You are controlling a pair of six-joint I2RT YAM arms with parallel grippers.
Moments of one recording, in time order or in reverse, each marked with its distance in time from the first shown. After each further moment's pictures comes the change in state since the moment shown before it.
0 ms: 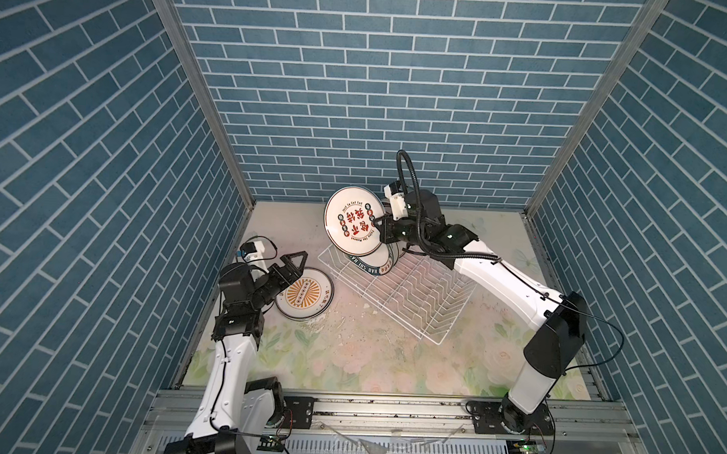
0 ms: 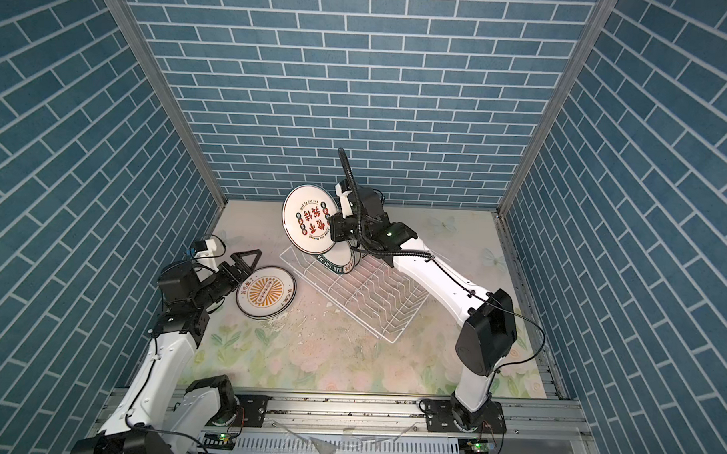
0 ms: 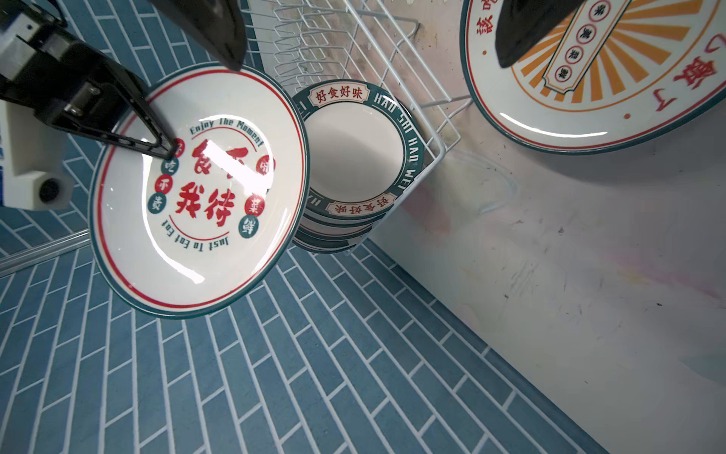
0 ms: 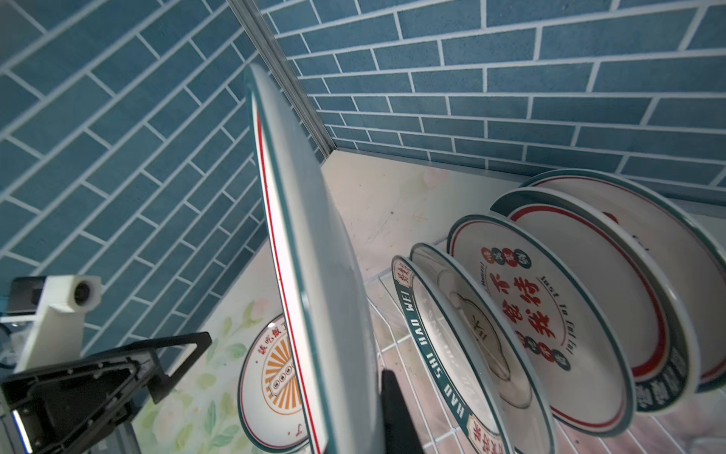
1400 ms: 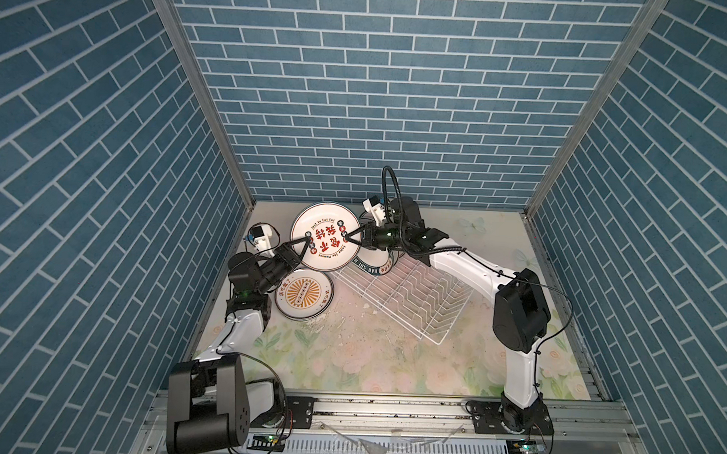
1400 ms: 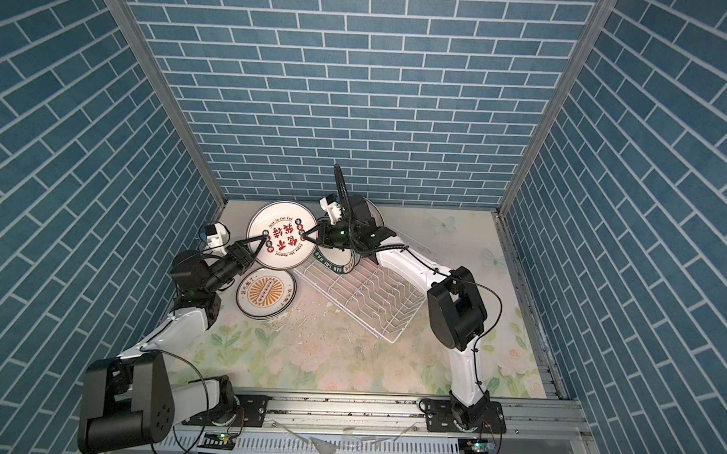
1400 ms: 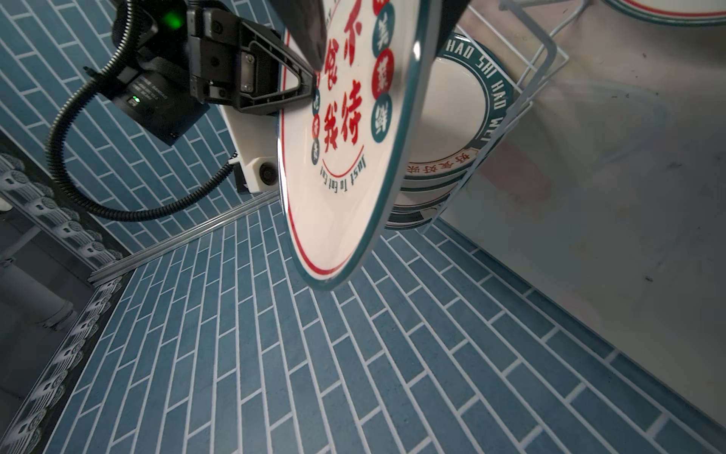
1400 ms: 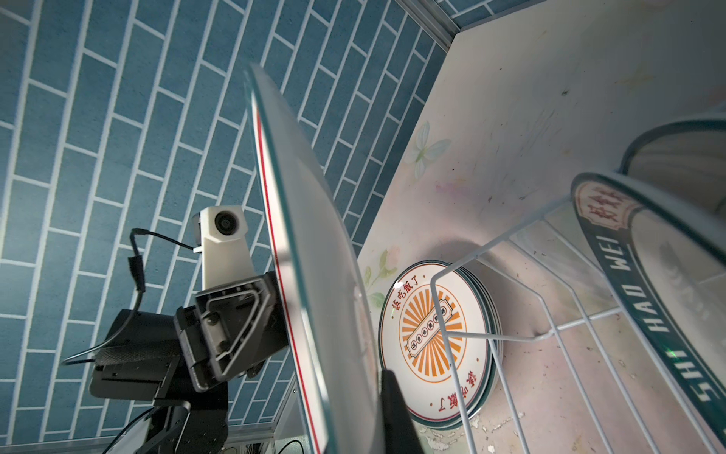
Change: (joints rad) left arm -0.040 0.322 -0.005 0.589 0.135 -0.256; right arm -0.015 0.231 0.019 0.236 -0.508 0.343
